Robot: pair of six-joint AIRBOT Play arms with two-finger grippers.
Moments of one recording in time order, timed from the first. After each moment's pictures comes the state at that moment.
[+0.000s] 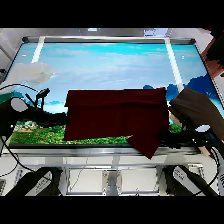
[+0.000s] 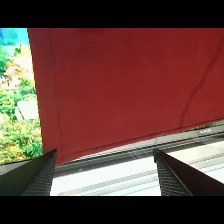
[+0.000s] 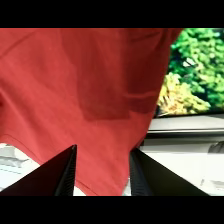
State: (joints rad) left arm 0.08 -0.98 0.79 1.18 -1.28 -1.39; right arm -0.48 -1.04 0.37 -0.96 1.18 1.26
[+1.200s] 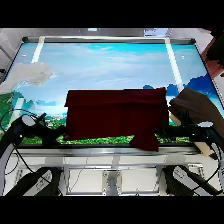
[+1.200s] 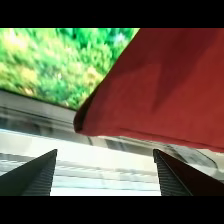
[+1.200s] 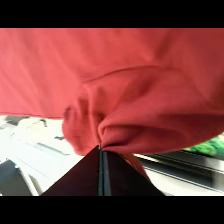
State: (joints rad) left arm 0.18 -1.02 0.48 1.15 -1.19 -1.73; right arm -0.48 -1.09 0.43 -0.70 1.26 1.04
